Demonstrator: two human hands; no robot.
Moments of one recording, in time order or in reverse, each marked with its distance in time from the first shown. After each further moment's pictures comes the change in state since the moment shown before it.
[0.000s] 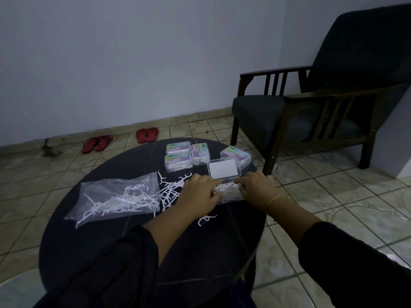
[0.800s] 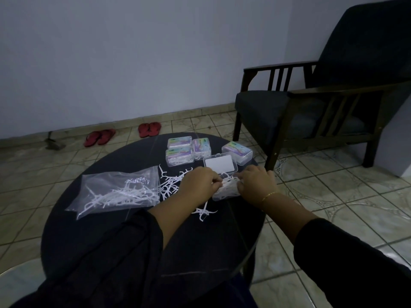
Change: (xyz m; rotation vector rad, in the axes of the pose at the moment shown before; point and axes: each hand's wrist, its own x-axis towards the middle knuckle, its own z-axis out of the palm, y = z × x) left_hand 0.010 0.005 -0.011 -0.069 0.045 -0.024; right_hand 0.004 -0.009 0.000 -0.072 0.005 0.077
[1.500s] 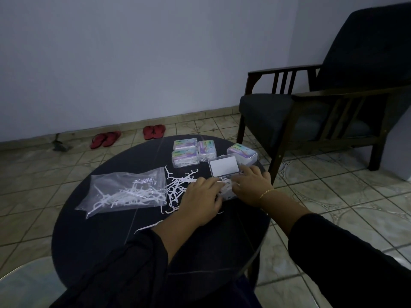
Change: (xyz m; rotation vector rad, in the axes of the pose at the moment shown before) left_hand -0.034 -0.013 0.027 0.166 0.077 0.084; right_hand 0.005 -0.016 0.002 0.050 -0.113 -0.062
